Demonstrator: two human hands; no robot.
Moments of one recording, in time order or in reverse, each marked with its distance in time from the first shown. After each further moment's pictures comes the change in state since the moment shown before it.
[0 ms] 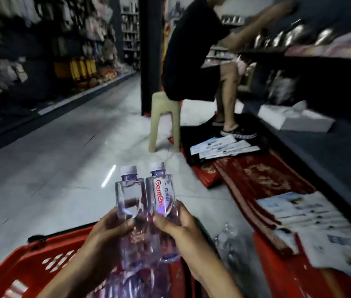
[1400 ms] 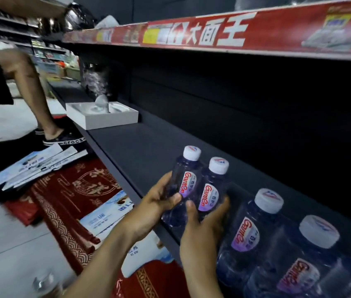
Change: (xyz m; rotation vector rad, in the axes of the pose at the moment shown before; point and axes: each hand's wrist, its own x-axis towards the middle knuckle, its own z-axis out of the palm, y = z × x) left_hand 0.188 -0.239 0.507 0.192 -1.016 0.006; right_hand -0.145 -0.025 -0.412 -0.376 1.592 -0.141
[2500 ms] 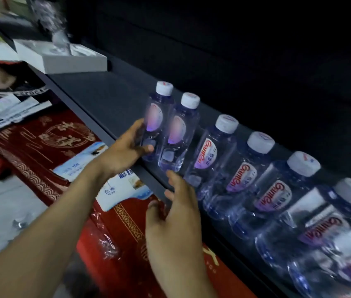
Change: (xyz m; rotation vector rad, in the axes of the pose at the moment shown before) left_hand -0.014 -0.008 0.005 0.351 0.007 0.029; right_hand -0.101 -0.023 -0.091 -0.216 -0.323 -0.104
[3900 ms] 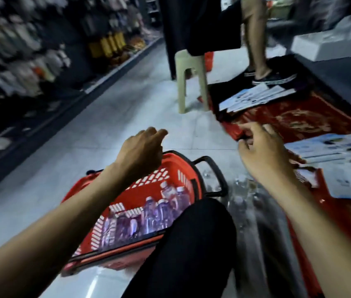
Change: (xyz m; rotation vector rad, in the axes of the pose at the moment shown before) left_hand -0.454 0.179 -0.160 1.671 0.586 -0.782; right_hand -0.099 -0.127 0.163 0.015 -0.564 -0.668
